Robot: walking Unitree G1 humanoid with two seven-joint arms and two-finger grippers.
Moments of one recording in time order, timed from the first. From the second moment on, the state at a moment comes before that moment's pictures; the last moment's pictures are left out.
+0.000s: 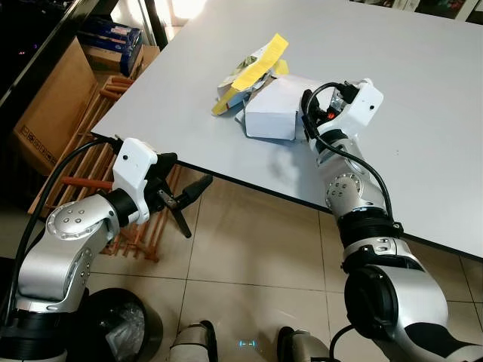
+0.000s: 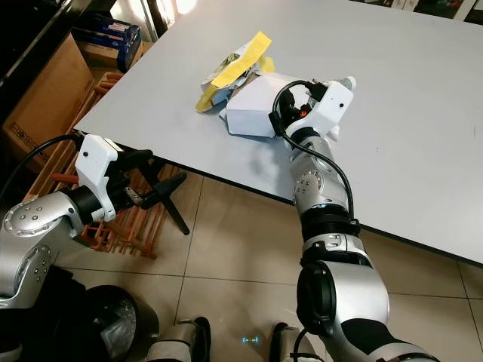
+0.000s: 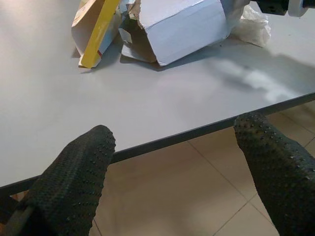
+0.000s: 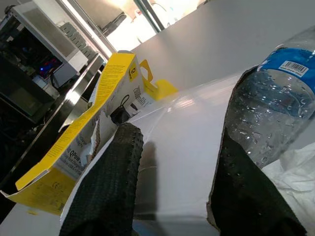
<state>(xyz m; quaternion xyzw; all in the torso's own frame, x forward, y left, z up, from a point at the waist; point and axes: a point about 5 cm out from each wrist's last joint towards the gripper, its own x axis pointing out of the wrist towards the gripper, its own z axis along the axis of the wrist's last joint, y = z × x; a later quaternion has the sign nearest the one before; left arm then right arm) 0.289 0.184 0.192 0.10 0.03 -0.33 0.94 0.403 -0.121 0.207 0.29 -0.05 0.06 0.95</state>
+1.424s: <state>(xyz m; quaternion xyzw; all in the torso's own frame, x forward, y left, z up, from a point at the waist) 0.291 0.185 0.192 0.11 0.02 -0.32 0.94 0.399 -0.110 0.242 0.09 -0.18 0.08 0.98</state>
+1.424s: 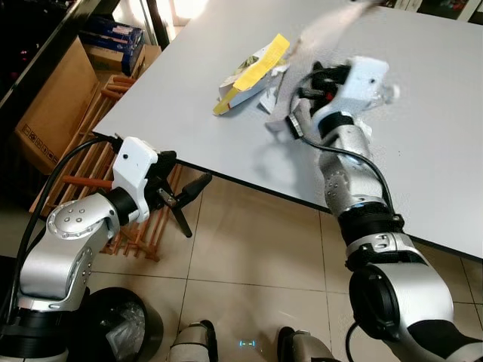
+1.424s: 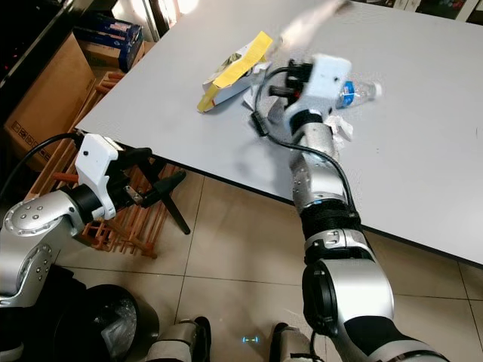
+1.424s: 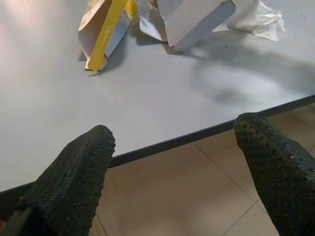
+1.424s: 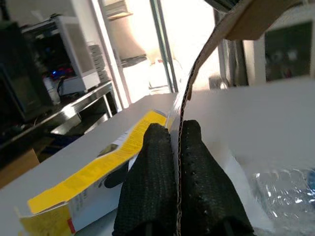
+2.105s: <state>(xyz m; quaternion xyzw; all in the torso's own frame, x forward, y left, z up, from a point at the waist) 0.294 0.182 0.193 0.11 0.01 -0.32 0.94 0.395 -0.107 0.246 0.03 -0.21 0.08 0.97</state>
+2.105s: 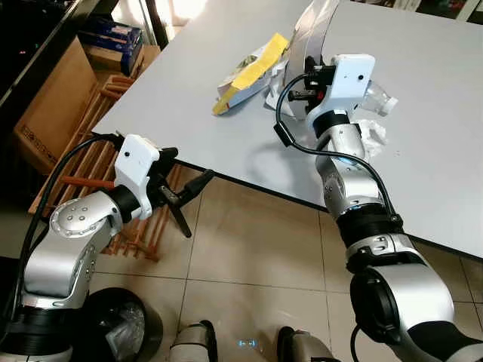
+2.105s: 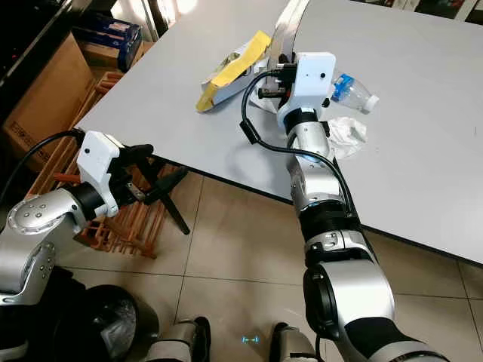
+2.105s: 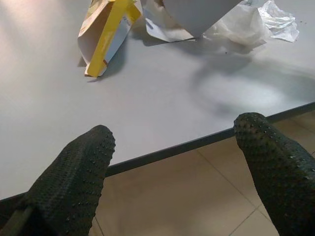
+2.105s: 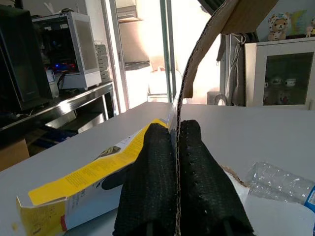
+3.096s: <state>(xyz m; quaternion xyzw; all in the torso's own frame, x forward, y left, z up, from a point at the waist) 0.318 0.149 0.182 0.05 -0.03 -0.30 0.95 0.341 -0.138 0.231 -0.12 -0.25 0.04 0.96</state>
